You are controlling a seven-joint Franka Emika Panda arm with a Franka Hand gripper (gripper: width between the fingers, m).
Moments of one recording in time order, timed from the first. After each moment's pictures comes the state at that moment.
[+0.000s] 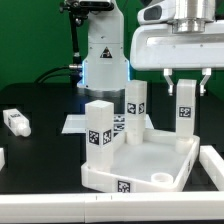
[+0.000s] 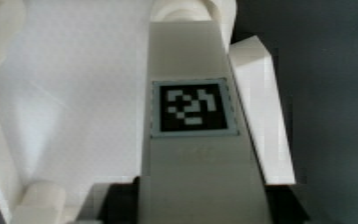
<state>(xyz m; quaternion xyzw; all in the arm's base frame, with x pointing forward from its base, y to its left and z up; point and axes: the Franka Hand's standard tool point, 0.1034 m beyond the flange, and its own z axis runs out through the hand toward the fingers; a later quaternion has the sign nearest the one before) 0.497 0.127 0.115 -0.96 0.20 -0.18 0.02</state>
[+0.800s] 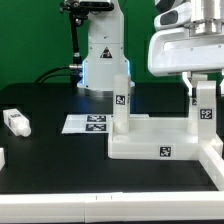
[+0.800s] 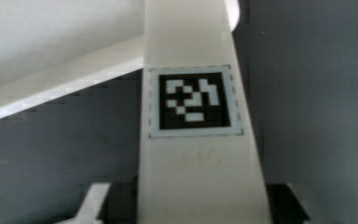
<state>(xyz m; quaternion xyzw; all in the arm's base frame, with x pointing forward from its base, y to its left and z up) 0.506 0.148 0.115 -0.95 0.20 -0.22 0.03</state>
